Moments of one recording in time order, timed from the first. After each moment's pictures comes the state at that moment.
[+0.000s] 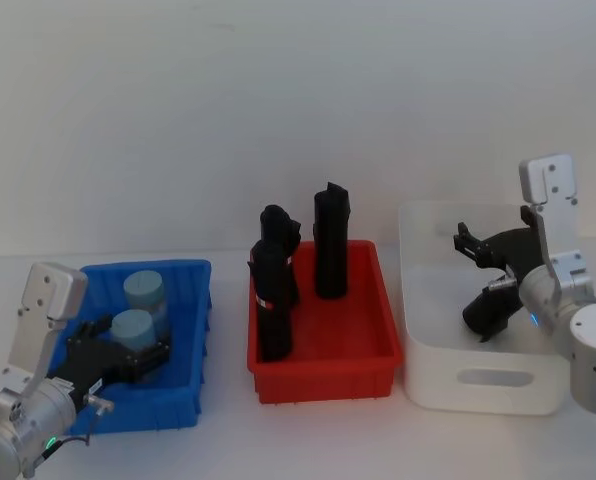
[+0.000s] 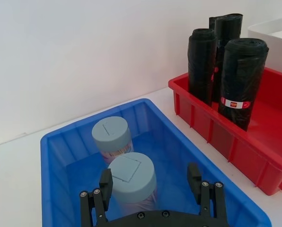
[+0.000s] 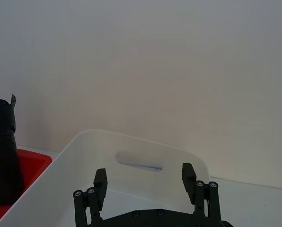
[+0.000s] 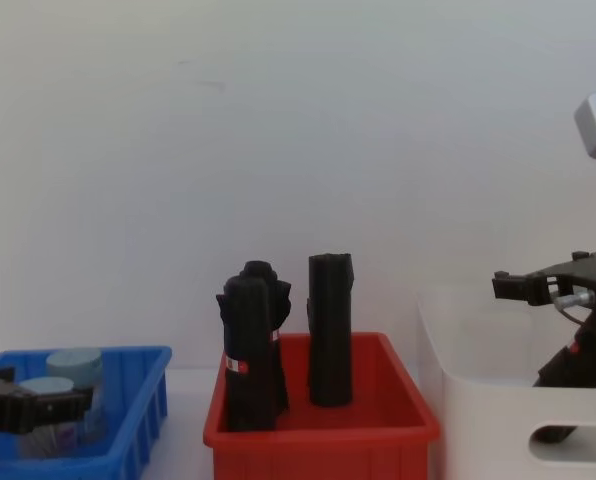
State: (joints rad) left arm -0.20 0.54 0.28 -1.43 -0.45 0.16 -0.16; right arm 0.51 0.11 -0.23 -1.11 0.01 0.14 -0.03
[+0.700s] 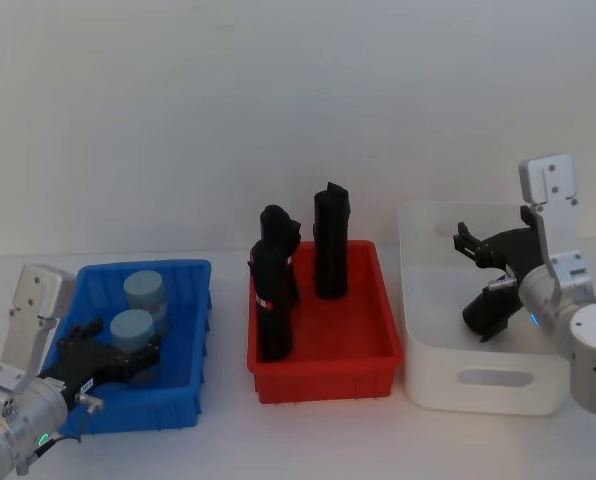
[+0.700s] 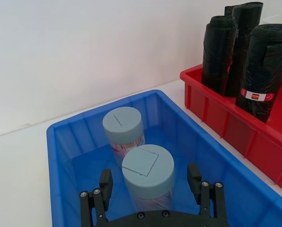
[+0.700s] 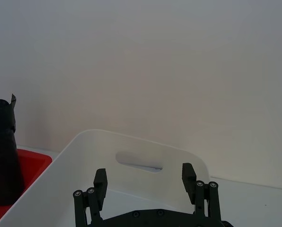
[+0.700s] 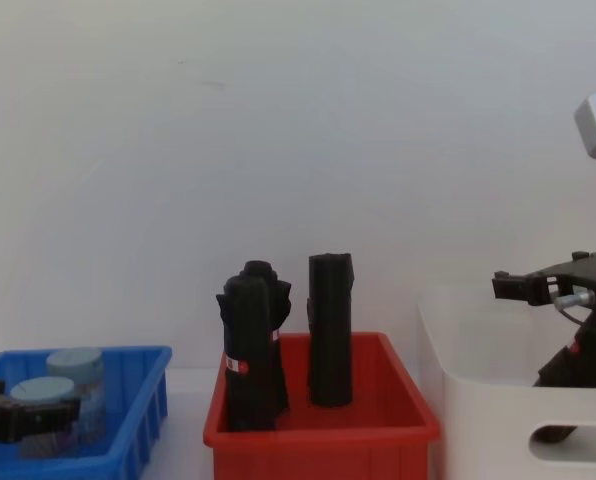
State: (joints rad) left arm -0.24 0.52 0.27 -1.33 -0.45 0.14 -0.21; right arm 0.51 0.11 -0.23 -1.11 0.01 0.14 -0.03
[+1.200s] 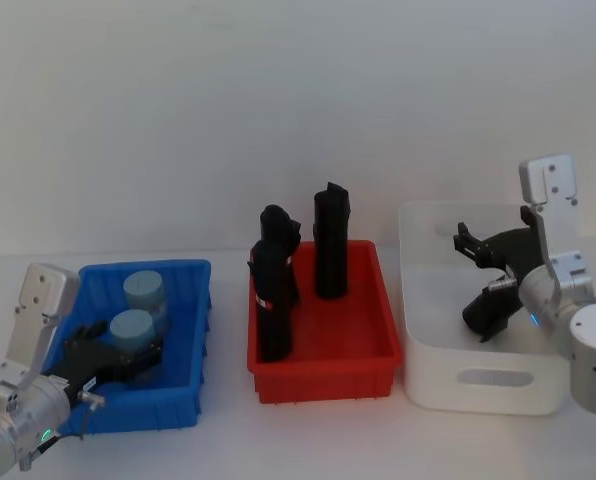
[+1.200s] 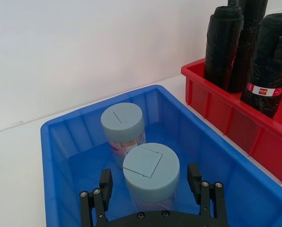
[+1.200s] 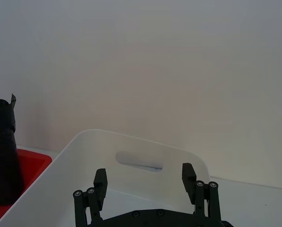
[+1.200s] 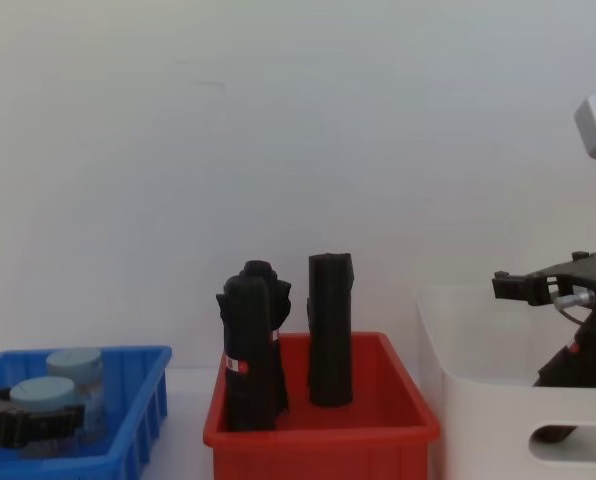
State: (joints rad) left arm -0.29 0.50 0.27 -1.25 -0.43 0.13 -0.25; right arm 0.51 0.11 -0.23 -1.11 0.01 0.14 -0.03
